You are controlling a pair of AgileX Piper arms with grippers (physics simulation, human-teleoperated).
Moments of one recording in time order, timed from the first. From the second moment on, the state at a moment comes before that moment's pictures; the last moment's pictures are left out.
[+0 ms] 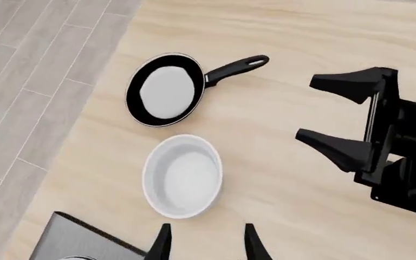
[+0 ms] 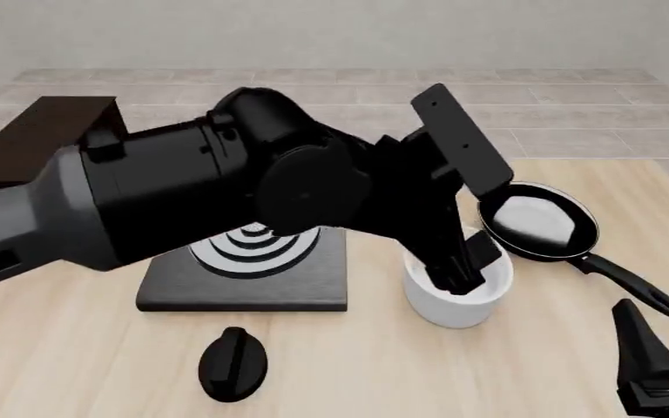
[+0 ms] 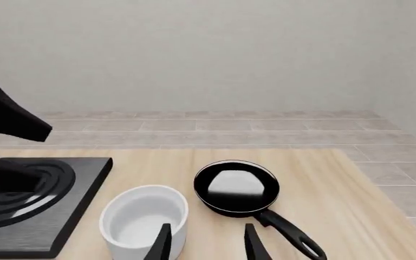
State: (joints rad) left arm -1.04 1.65 -1.51 0.60 0.28; right arm 0.00 0.02 0.00 -0.02 0.00
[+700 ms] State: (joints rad) left arm -1.05 1.91 -1.67 0.73 0.45; right arm 0.00 0.01 0.00 -0.01 0.00
